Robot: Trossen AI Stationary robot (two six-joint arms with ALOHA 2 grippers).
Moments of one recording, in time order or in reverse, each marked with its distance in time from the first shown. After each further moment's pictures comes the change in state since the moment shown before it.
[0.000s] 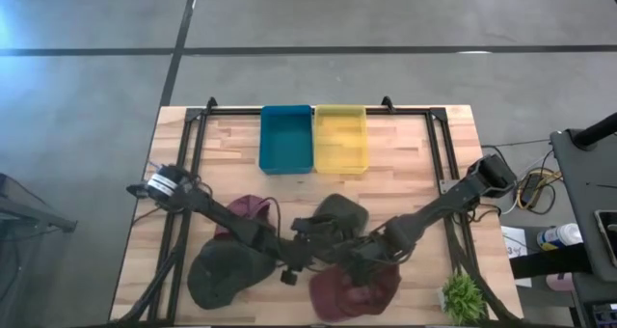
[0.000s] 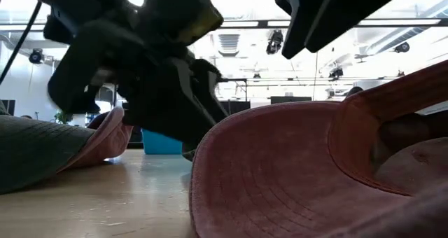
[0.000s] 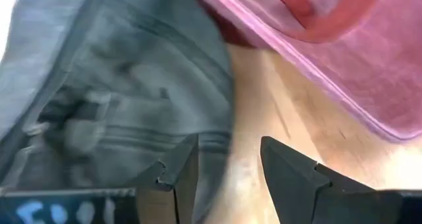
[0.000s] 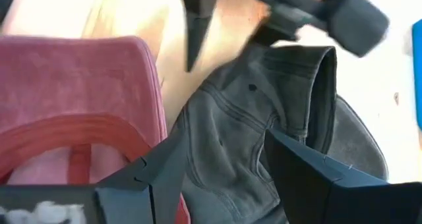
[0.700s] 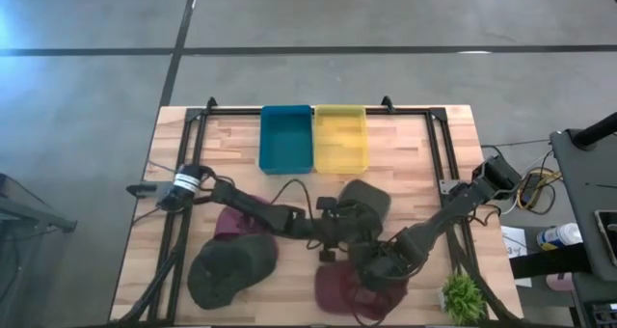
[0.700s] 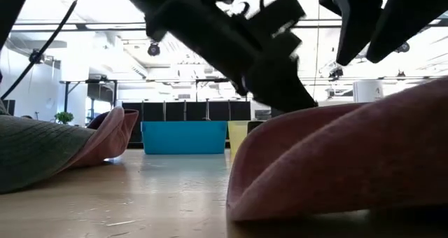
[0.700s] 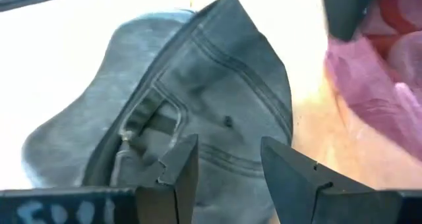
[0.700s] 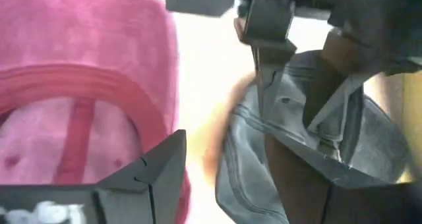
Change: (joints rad) left arm 0.161 0.143 0.327 -0.100 -0.110 0.013; right arm 0.097 -0.018 0.000 -0.245 0.098 0.254
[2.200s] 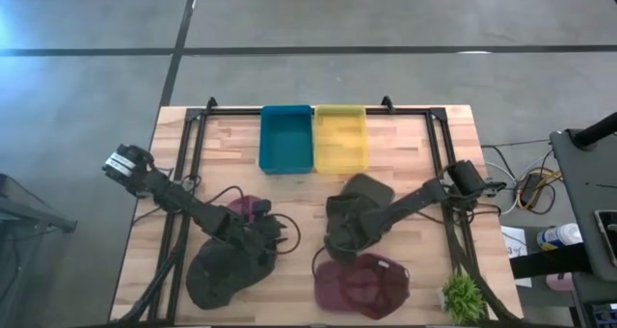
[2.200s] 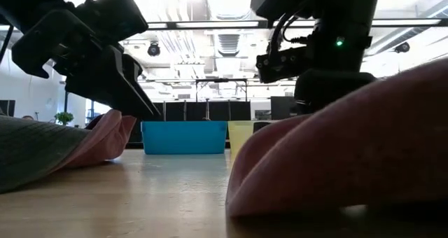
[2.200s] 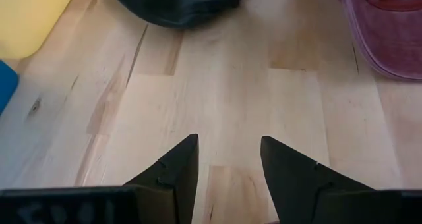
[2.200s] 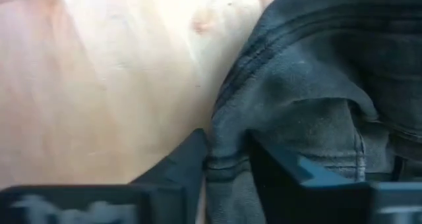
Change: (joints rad) left arm -0.220 -0.532 -0.638 -0.080 -0.156 -0.398; right arm -0.277 0.258 -0.034 0.085 -0.112 0.229
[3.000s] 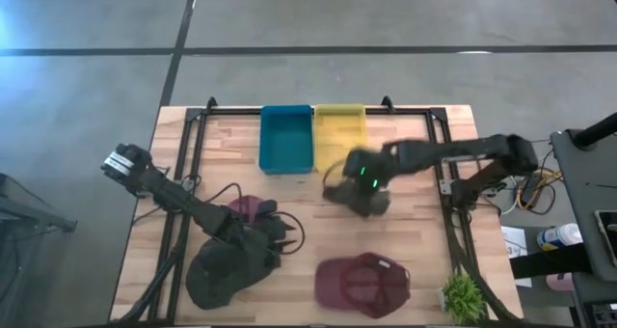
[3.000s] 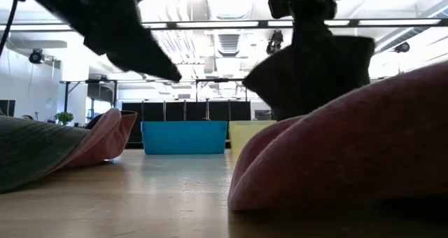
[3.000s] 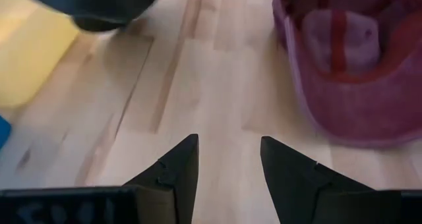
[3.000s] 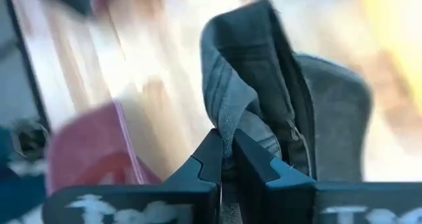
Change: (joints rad) left arm -0.003 -0.014 0.106 0.014 -0.009 0.011; right arm -0.368 -0.523 -0.022 -0.082 -0.482 -0.175
